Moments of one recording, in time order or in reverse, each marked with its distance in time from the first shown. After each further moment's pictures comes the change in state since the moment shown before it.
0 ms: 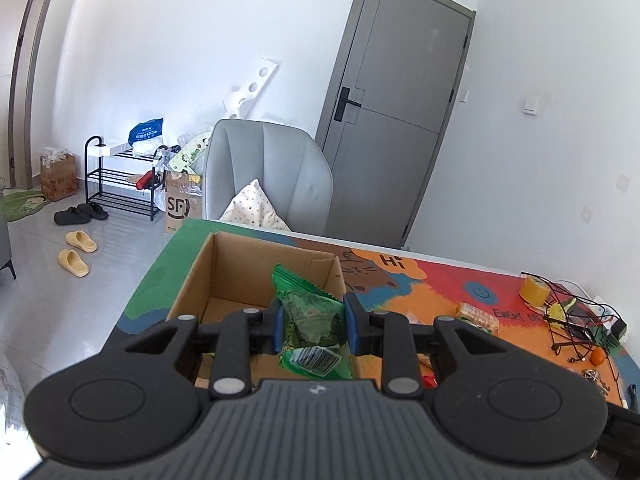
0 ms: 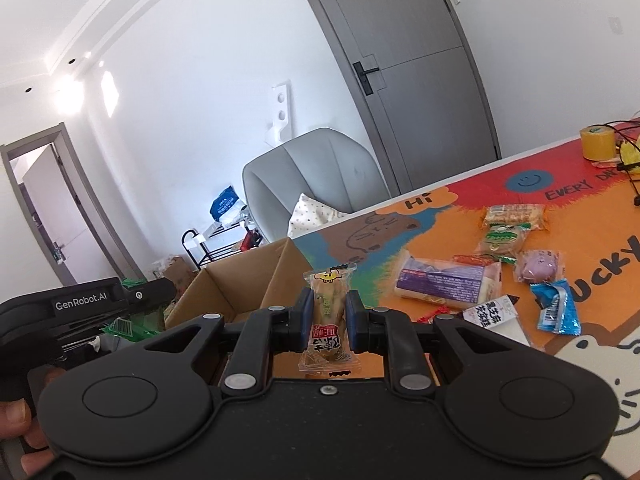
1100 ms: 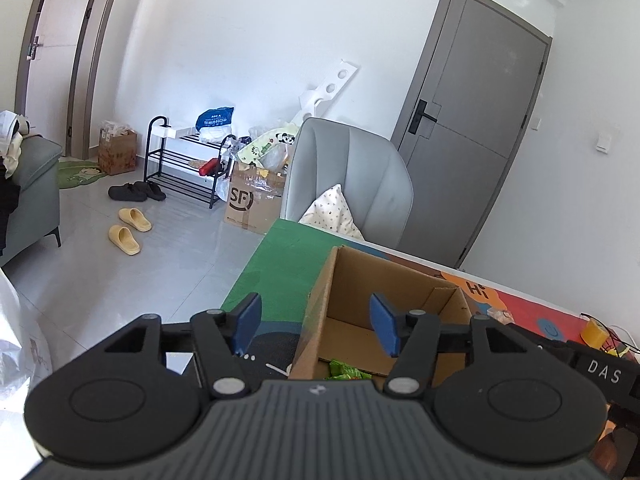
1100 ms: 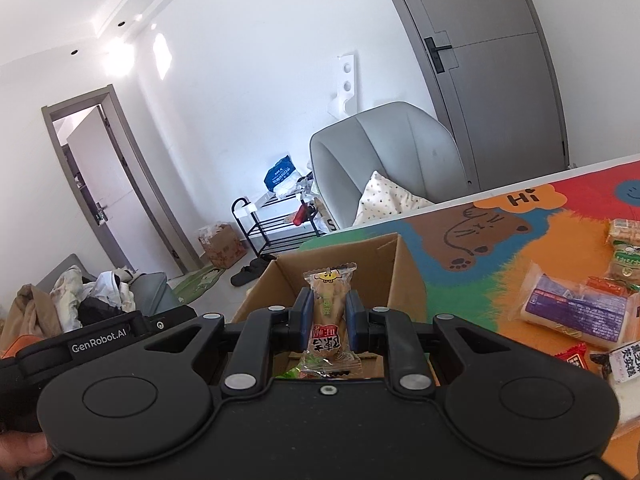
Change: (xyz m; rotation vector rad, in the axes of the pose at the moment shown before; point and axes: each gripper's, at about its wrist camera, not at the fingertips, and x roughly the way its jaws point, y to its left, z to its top) left arm 0.016 0.087 0.012 -0.133 -0.007 0.153; right arm 0.087 0.071 0.013 -0.085 0.087 0.148
